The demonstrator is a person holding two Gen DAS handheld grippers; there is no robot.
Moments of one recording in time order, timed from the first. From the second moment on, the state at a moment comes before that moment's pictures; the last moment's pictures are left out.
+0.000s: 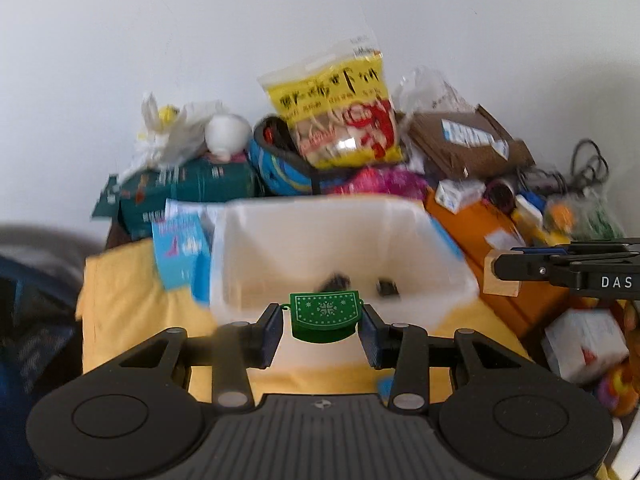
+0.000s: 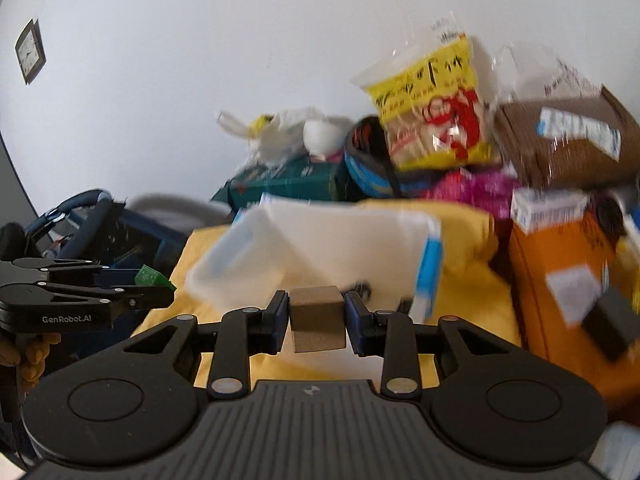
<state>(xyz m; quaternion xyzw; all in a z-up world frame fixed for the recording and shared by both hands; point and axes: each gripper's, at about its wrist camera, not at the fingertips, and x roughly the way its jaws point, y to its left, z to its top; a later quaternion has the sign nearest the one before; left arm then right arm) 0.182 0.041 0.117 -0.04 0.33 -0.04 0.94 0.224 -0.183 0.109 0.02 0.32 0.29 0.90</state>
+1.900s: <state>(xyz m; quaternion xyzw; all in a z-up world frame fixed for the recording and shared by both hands) 0.101 0.004 -0.051 -0.02 0.45 -0.05 0.89 0.151 -0.167 -0.060 -0.14 0.40 0.31 0.85</state>
